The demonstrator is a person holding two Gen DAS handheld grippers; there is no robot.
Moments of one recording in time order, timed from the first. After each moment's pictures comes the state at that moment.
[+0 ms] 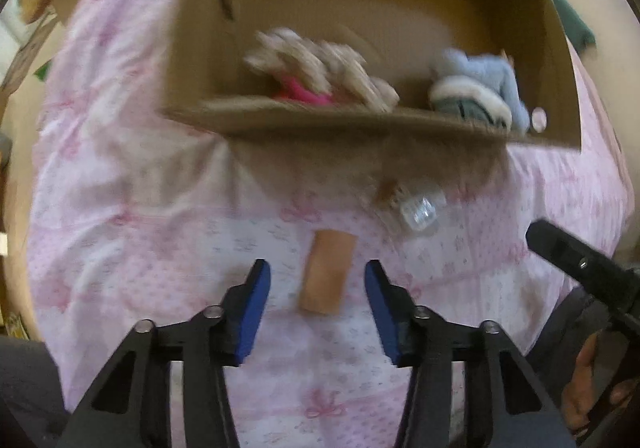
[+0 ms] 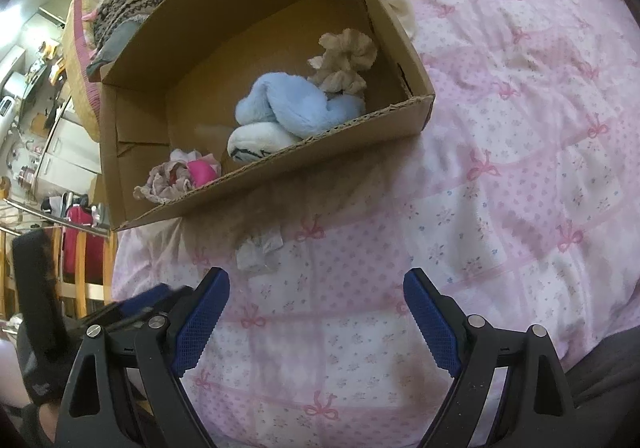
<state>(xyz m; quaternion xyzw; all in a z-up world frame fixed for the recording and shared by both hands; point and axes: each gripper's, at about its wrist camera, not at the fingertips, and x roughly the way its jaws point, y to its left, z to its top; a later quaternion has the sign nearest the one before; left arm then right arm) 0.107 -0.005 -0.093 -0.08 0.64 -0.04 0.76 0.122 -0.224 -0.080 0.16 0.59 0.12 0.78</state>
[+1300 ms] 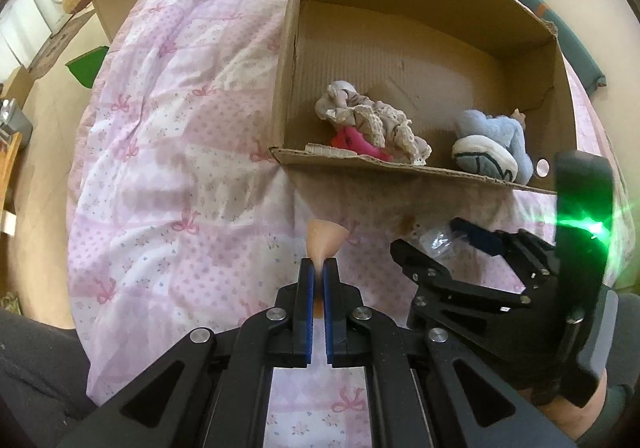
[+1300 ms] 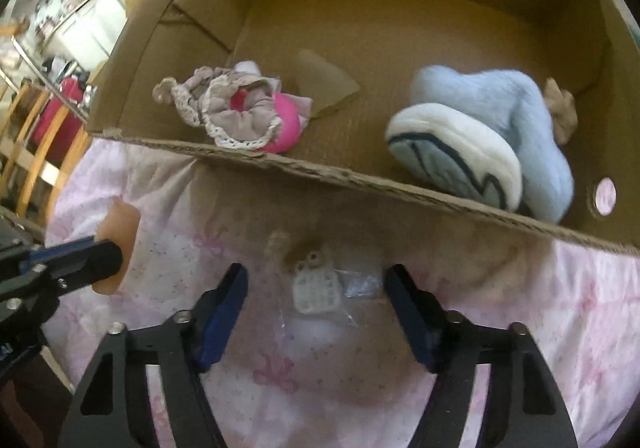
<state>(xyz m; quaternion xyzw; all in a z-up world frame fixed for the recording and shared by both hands) 0.091 0.035 -0.058 -0.11 0.59 0.01 0.80 0.144 -0.099 -0.116 -0.08 0.57 0.21 0.79</state>
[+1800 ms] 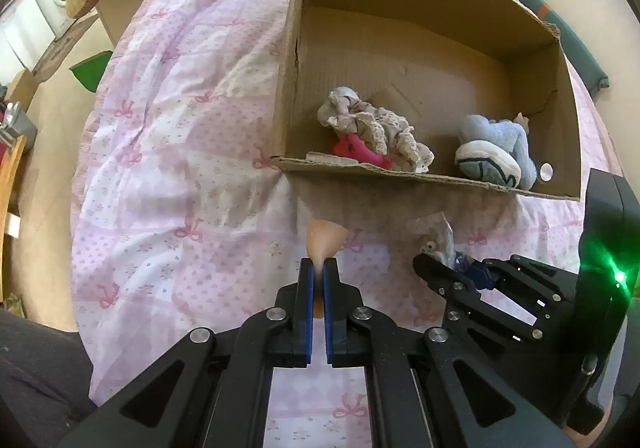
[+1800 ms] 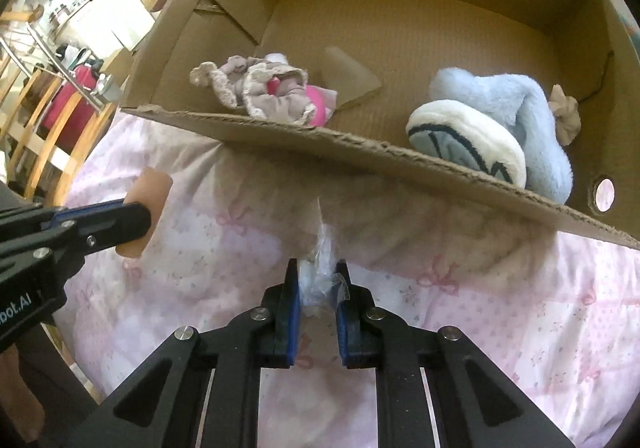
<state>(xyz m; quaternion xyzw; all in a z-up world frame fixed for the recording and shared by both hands) 0.094 0.035 -0.058 -0.10 0.58 0.02 0.81 0.125 -0.091 -0.107 -0.08 0.56 0.24 0.79</state>
